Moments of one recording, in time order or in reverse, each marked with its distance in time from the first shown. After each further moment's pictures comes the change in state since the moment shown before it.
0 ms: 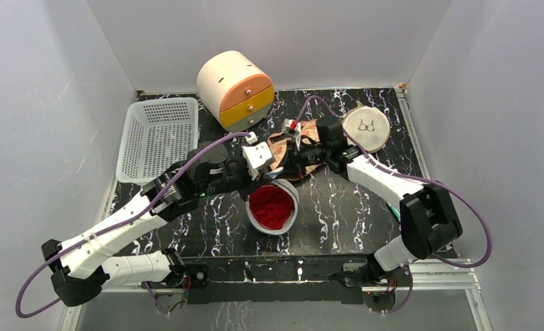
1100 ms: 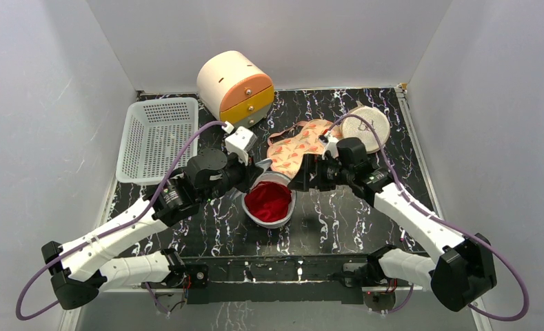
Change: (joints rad) left arm -0.001 -0.040 -0.101 0.080 -0.339 -0.375; right arm -0.013 -0.377 -0.193 -0.301 0.583 0.509
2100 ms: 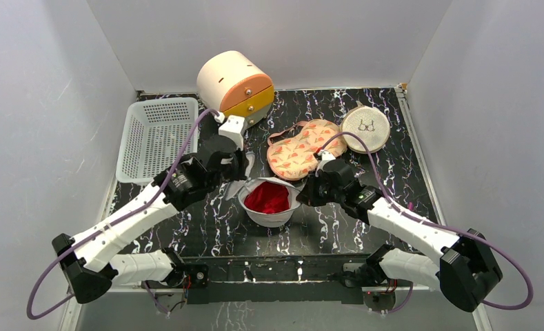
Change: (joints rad) left arm 0.078 0.115 0.099 -0.179 -0.195 -0.148; right arm 0.194 -0.024 -0.193 0.138 0.330 0.060
